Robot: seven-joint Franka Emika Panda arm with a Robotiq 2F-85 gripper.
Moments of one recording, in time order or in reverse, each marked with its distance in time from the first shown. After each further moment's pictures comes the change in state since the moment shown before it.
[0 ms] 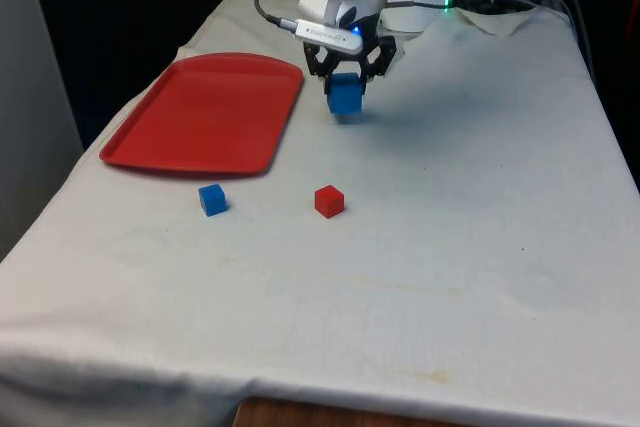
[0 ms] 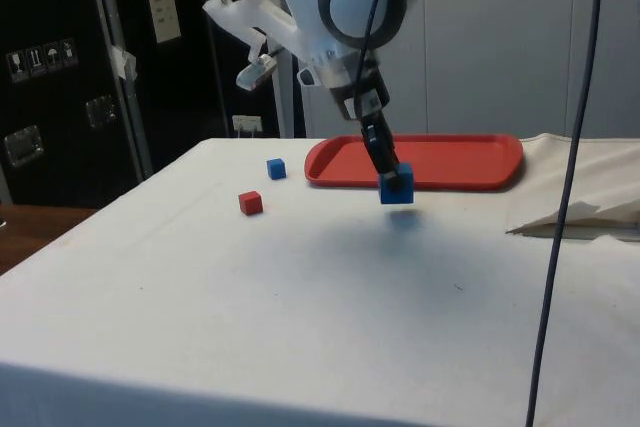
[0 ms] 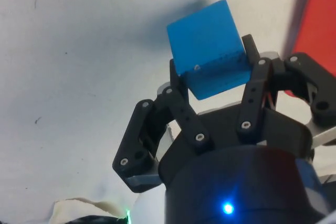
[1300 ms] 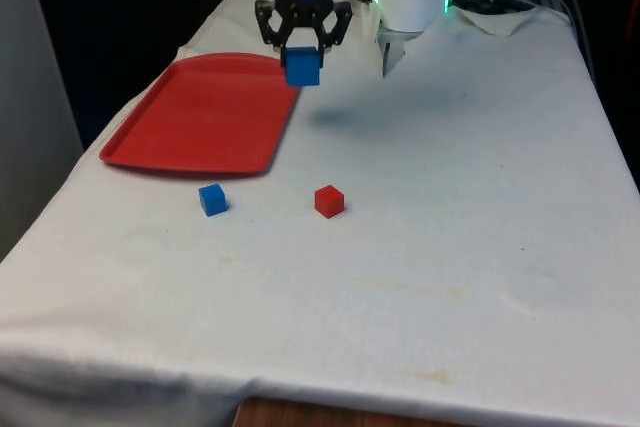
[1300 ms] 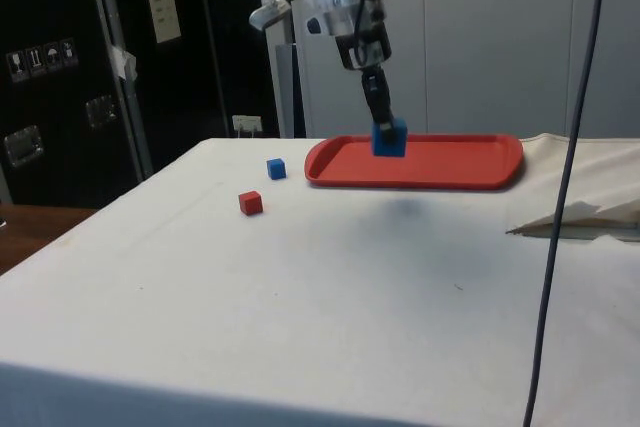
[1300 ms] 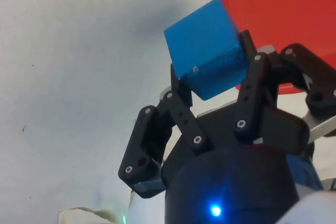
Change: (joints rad) arm -0.002 -0.101 -0.142 0.025 -0.044 -0.015 -0.127
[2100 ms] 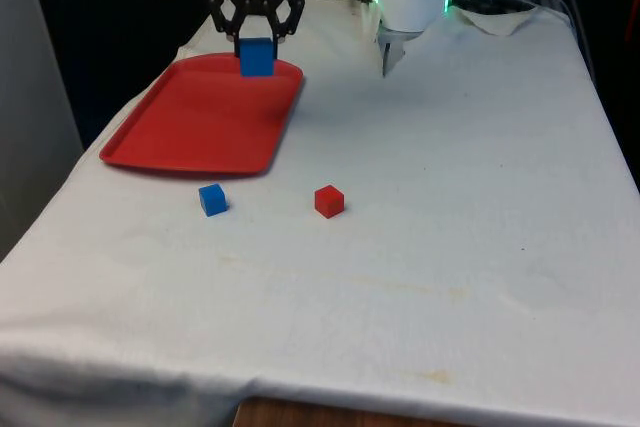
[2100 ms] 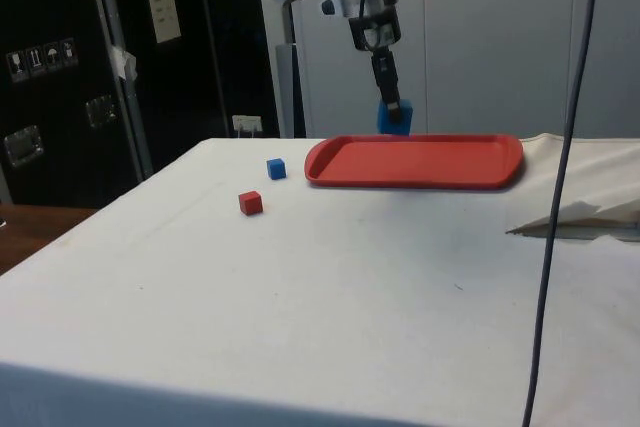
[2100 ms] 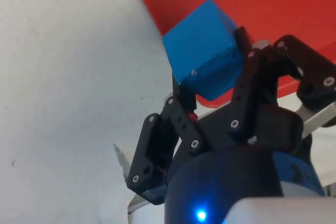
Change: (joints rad) arm -0.017 0.027 -0.120 0.042 0.020 0.039 -0.162
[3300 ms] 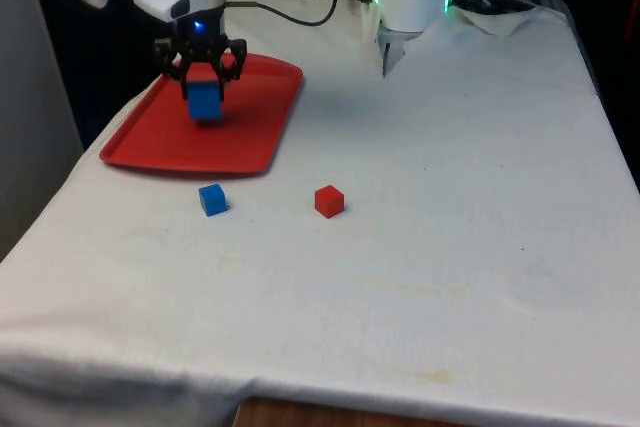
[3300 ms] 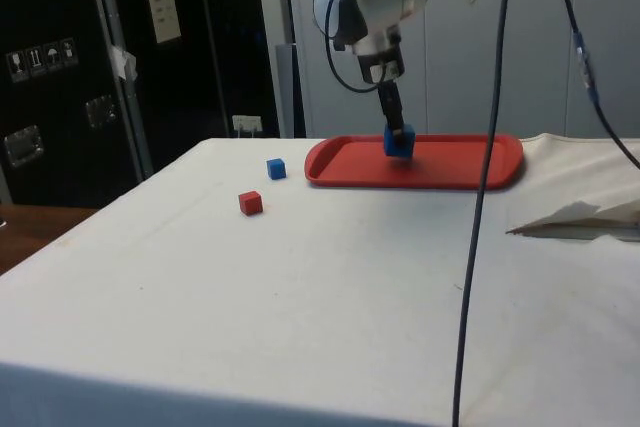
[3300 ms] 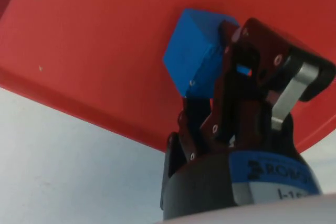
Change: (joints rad) arm -0.060 0.436 -0.070 0.190 0.506 0.073 -0.474
